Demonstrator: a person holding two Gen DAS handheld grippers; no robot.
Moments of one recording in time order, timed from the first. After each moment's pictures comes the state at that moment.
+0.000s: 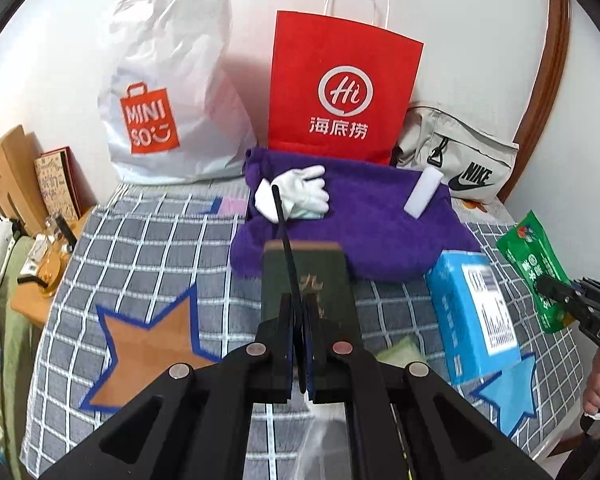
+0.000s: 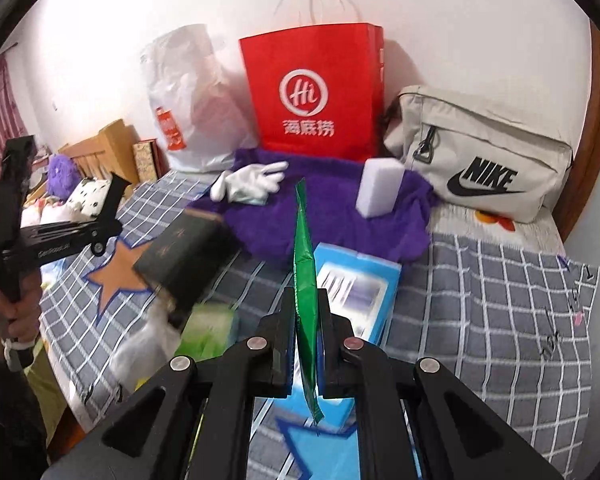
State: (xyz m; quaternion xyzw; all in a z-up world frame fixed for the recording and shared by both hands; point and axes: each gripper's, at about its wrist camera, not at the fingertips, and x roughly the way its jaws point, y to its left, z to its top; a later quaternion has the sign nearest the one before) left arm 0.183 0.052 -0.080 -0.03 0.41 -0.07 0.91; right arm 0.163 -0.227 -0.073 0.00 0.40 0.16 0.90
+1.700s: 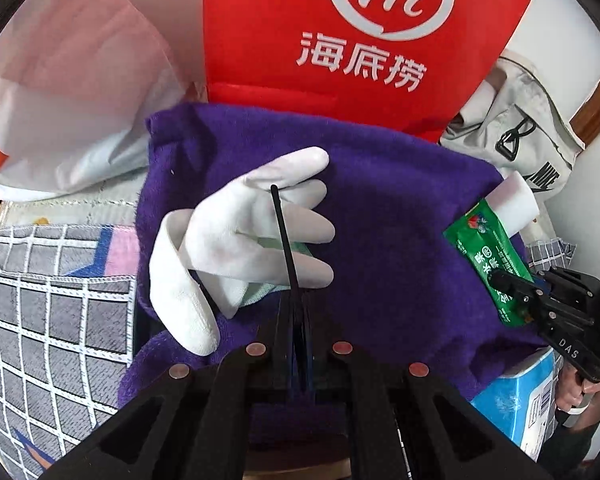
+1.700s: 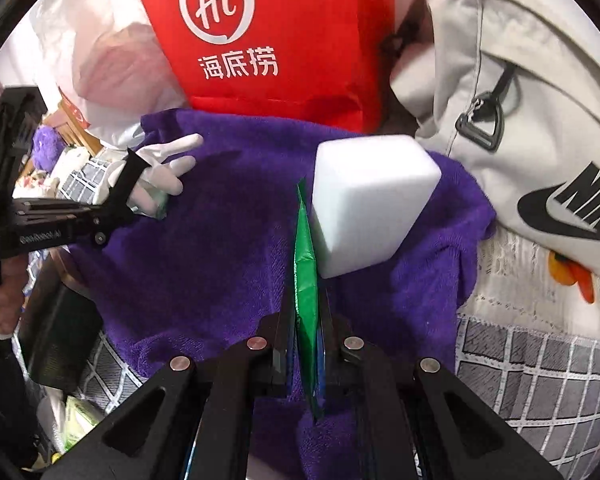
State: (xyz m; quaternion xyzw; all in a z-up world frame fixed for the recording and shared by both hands) left arm 0.383 0.004 -0.166 -0.04 0.55 -0.11 0.83; right arm 0.364 -0.223 -0.173 -0.02 0.51 0.20 0.84
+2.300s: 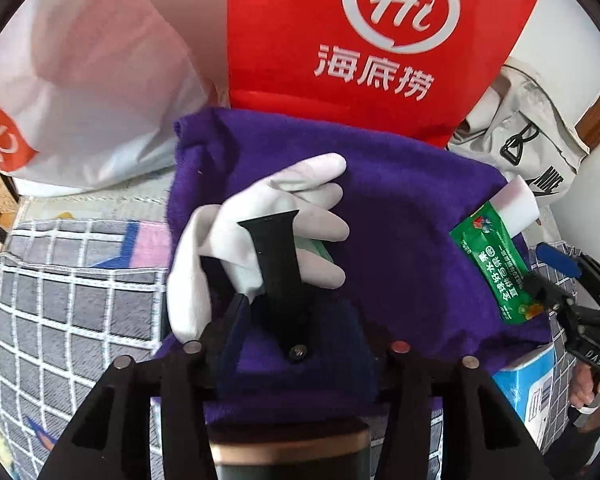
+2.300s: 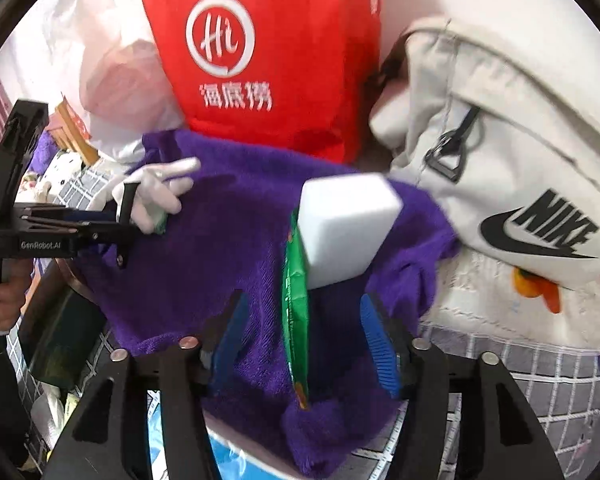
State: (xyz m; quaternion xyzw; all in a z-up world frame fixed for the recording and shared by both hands) left arm 0.369 0.000 -0.154 -0.03 0.54 -0.08 0.84; right arm 0.347 -0.233 -0.140 -0.04 0.47 0.17 0.86
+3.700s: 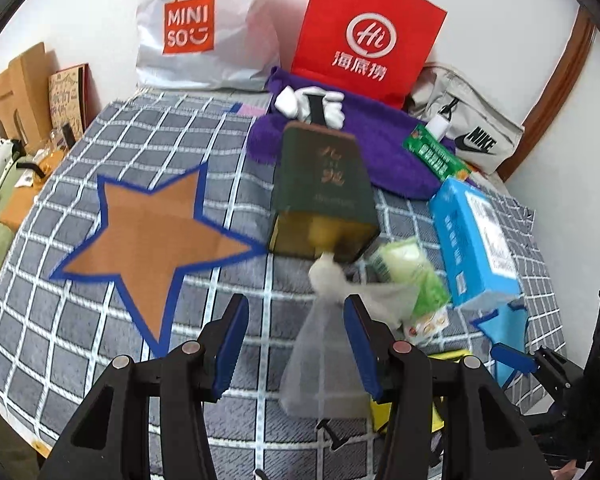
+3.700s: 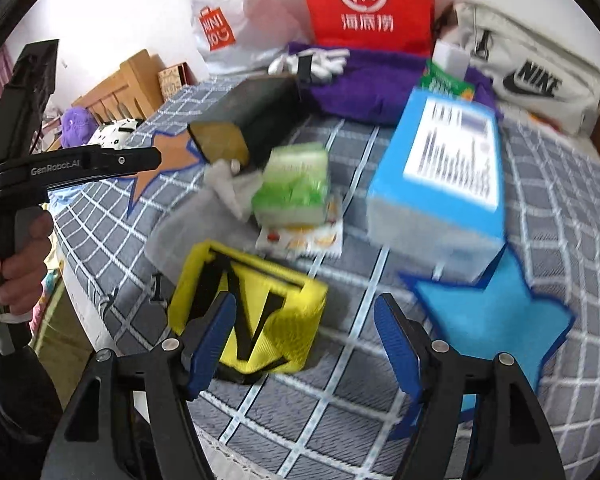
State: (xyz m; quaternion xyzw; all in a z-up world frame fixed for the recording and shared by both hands) left arm 0.112 0.079 -0.139 -0.10 0.48 -0.06 0.87; right arm 0.065 -0.162 -0.164 -0.01 0.51 0.20 0.84
